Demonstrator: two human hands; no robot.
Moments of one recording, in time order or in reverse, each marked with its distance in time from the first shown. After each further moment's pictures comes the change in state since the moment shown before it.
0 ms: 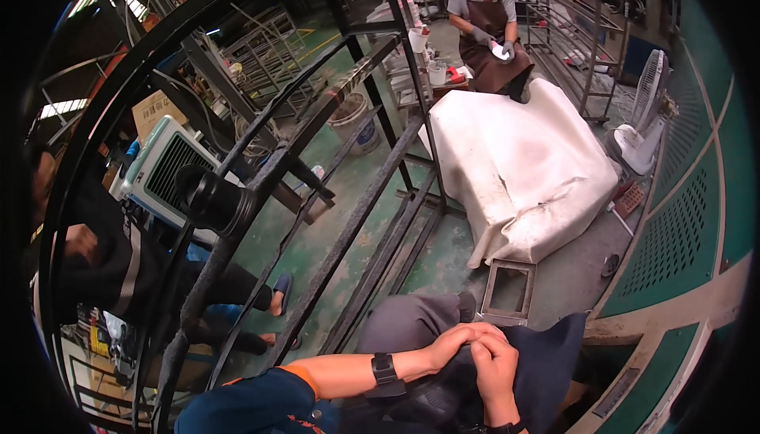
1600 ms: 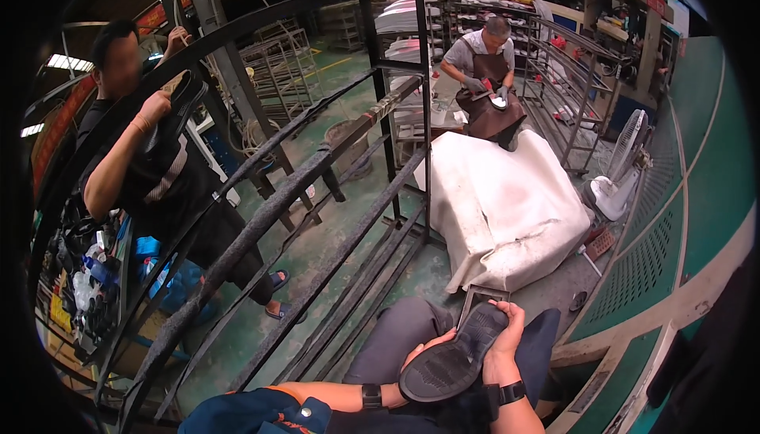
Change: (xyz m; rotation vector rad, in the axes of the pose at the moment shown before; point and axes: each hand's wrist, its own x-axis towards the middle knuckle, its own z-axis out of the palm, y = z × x) left_hand -0.073 -0.046 0.020 -0.532 0.156 0.396; right_hand 0.054 0.009 -0.004 0.732 0.303 0.221
